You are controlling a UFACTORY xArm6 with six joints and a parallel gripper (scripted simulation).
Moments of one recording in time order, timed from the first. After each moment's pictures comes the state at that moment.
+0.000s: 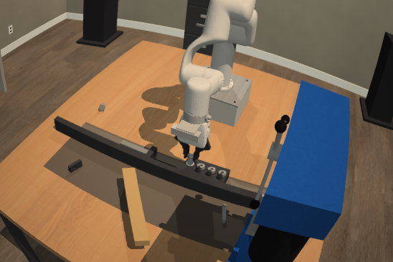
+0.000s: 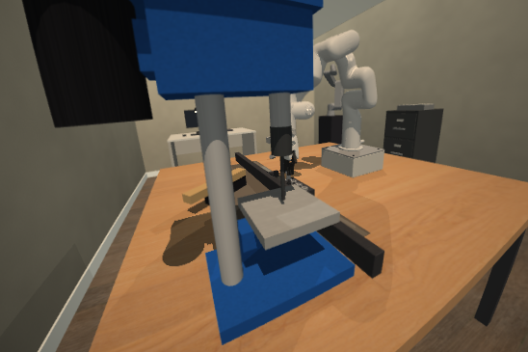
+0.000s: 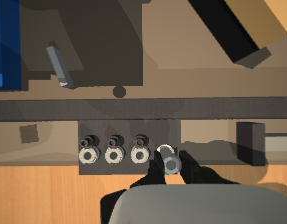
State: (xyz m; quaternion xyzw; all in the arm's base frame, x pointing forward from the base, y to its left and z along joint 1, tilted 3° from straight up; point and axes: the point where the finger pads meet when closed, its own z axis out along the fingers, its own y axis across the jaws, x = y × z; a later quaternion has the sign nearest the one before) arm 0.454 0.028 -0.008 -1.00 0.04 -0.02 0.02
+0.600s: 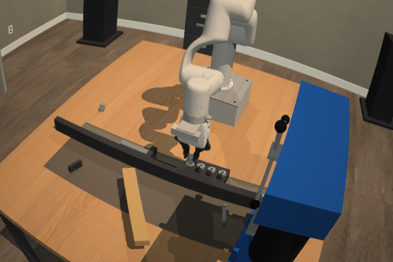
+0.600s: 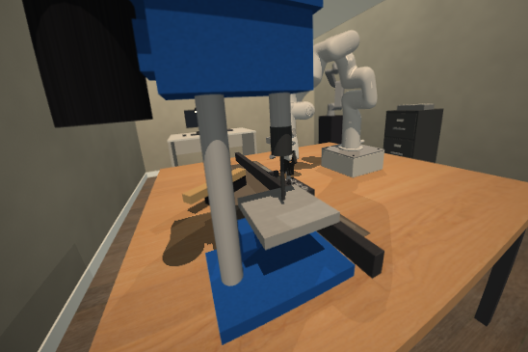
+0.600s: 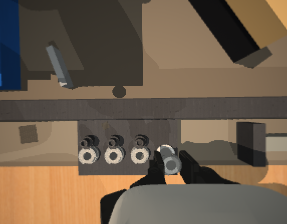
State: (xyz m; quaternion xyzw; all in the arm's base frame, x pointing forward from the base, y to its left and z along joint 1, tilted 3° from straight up) arm 0.454 0.028 -0.009 -1.00 0.04 -0.02 0.02
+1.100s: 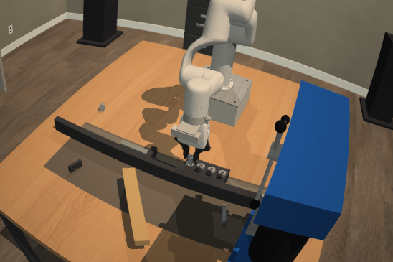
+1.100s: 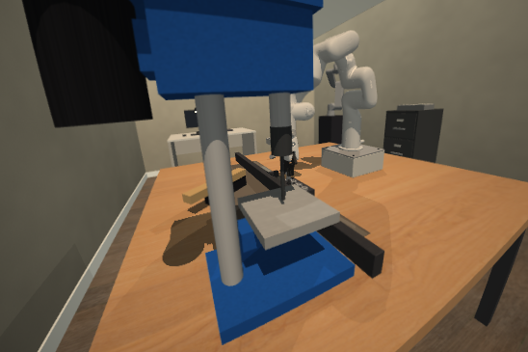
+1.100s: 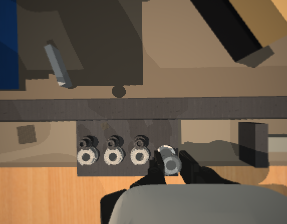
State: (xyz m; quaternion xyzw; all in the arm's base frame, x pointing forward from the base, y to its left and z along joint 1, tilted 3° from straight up) arm 0.455 0.028 -0.012 -1.00 0.04 -0.02 0.02
